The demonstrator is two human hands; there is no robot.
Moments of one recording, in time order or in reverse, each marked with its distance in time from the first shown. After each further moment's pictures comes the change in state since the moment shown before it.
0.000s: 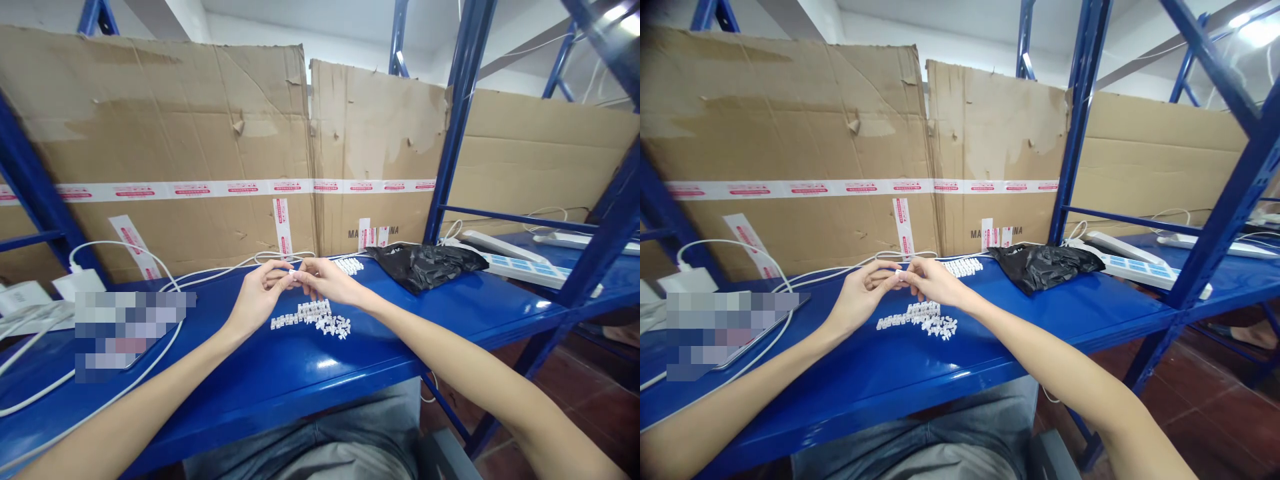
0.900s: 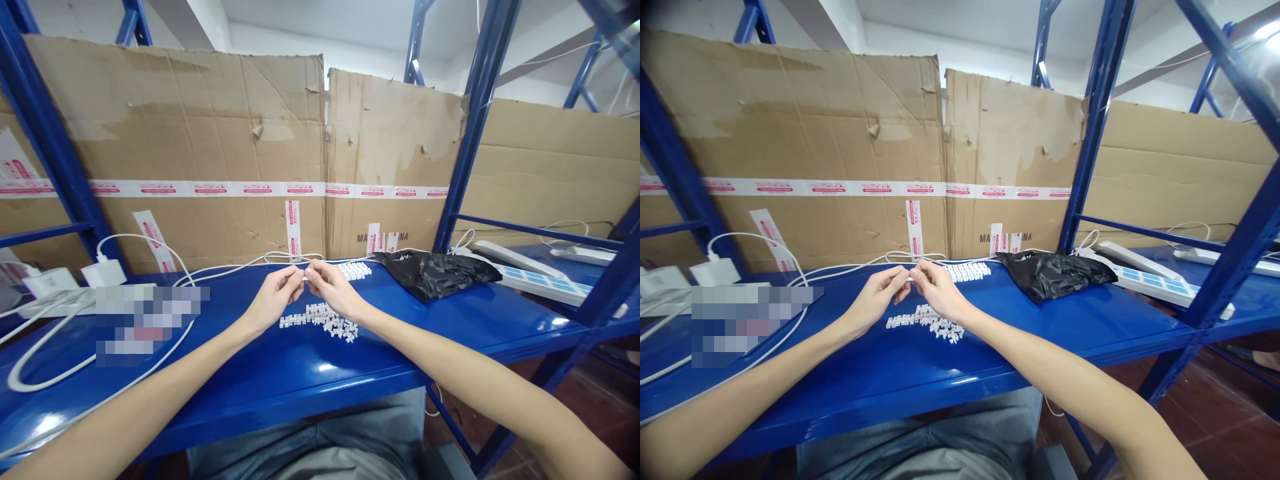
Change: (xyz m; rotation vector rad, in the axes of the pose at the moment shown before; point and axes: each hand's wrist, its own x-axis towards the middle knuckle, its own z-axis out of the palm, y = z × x) left_hand -0.002 0.003 0.003 0.084 -0.141 0.061; right_hand 0.000 0.009 0.024 0.178 0.187 -0.133
